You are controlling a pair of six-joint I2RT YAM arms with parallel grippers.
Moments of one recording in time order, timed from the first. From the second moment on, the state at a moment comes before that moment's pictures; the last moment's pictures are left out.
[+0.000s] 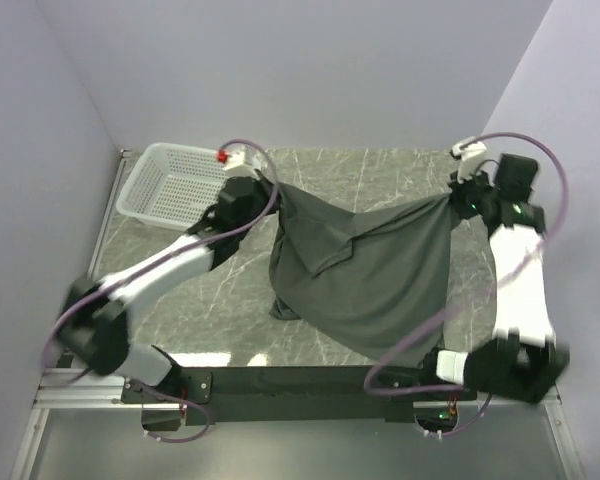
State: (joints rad) left arm -0.65 1.34 1.02 0.20 -0.26 -0.66; right arm -0.26 1.16 1.27 -0.71 -0.40 -0.54
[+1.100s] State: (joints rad) left arm -0.54 1.96 1.58 0.06 -0.07 -0.51; right arm -0.14 1.53 1.29 -0.53 -0.31 -0.48
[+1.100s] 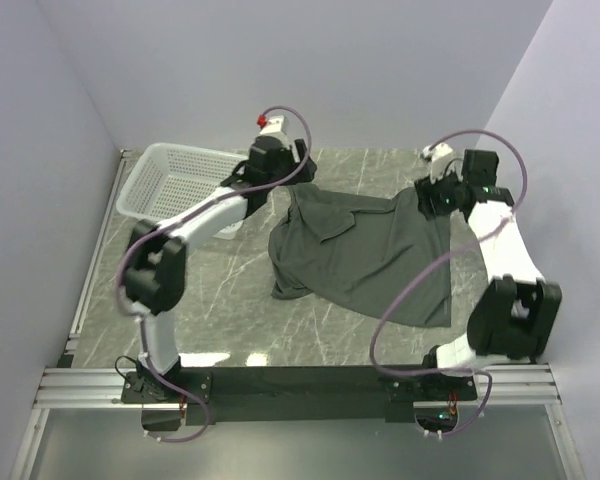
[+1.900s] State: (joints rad) left arm -0.64 1.34 0.63 0.03 -0.02 -0.73; right arm 0.05 1.17 0.70 -0.88 -0.41 -1.09
